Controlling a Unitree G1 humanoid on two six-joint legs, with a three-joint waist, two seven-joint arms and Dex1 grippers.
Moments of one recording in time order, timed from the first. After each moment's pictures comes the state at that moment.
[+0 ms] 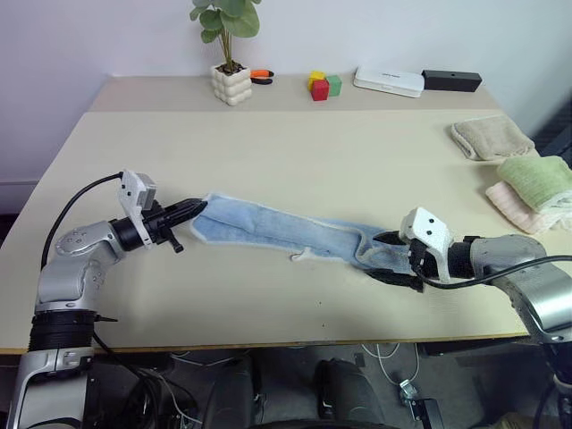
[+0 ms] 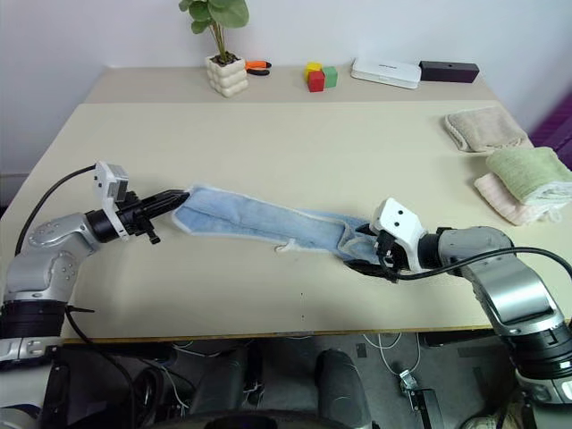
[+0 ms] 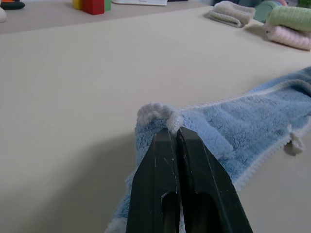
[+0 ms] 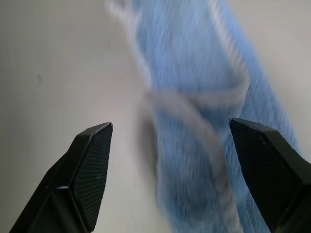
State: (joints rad) left arm -0.37 0.65 0.18 0.17 -0.50 0.34 -1.00; right arm -0.25 -0.93 0.07 -0.27 0.31 0.58 1.02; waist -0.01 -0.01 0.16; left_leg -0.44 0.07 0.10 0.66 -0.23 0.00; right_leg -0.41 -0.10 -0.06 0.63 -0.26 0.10
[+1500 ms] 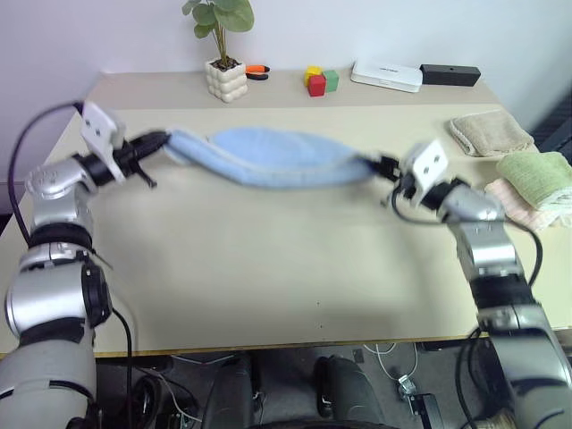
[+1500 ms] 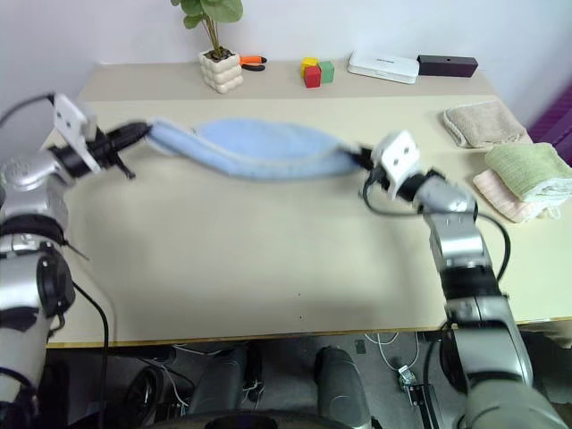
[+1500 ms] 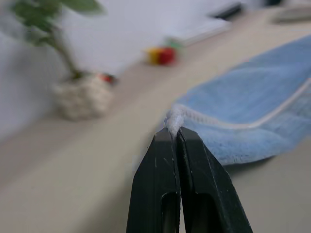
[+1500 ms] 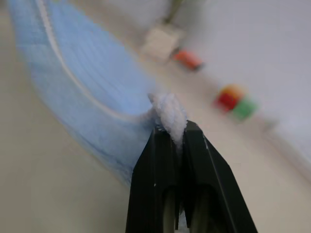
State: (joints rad) left arm -0.91 0.70 0.22 1.18 -0.20 -0.42 -1.23; right arm -0.46 -0.60 0.02 0.24 0.17 -0.12 0.74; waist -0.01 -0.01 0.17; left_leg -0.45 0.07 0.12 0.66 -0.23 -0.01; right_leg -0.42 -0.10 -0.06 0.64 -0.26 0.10
